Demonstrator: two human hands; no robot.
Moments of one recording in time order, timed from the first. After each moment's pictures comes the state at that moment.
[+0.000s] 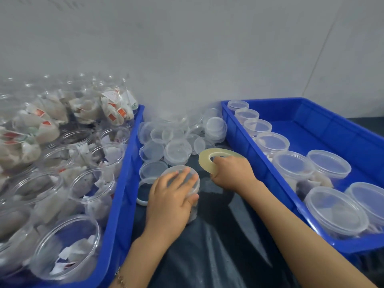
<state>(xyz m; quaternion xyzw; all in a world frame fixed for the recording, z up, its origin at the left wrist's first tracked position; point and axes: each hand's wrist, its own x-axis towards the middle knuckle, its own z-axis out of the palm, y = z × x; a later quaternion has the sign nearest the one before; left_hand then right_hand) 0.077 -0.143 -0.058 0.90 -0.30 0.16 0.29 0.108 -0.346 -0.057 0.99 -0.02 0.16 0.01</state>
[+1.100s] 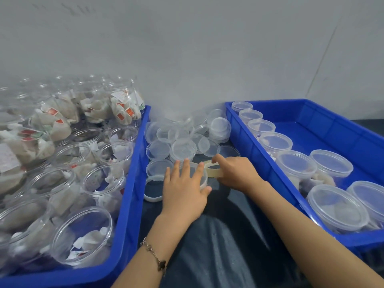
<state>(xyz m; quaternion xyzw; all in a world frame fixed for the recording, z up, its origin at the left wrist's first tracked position) 0.091 -0.166 -0.055 0.96 -0.25 0.08 0.10 0.103 -0.348 -0.060 0.97 0.10 0.22 0.00</state>
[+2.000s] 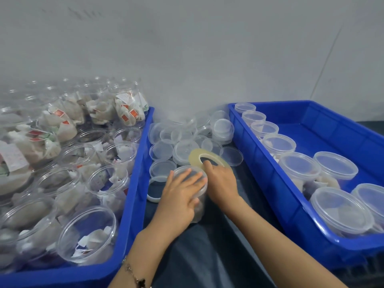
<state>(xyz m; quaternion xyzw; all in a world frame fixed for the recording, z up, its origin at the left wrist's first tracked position) 0.077 -0.133 -0.049 0.90 -0.36 0.06 0.23 0.103 -0.286 -0.078 0.97 0.01 0.26 -0.01</state>
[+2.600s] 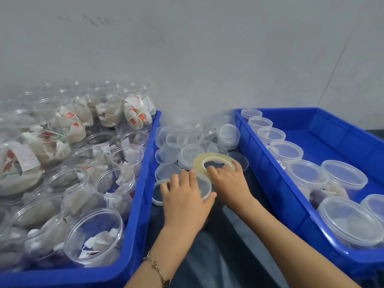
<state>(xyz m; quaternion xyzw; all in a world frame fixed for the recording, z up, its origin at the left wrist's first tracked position) 0.075 -0.156 -0.052 0.96 -0.15 0.20 0.08 0.103 -0.302 -0.069 0.98 0.03 0.18 0.10</state>
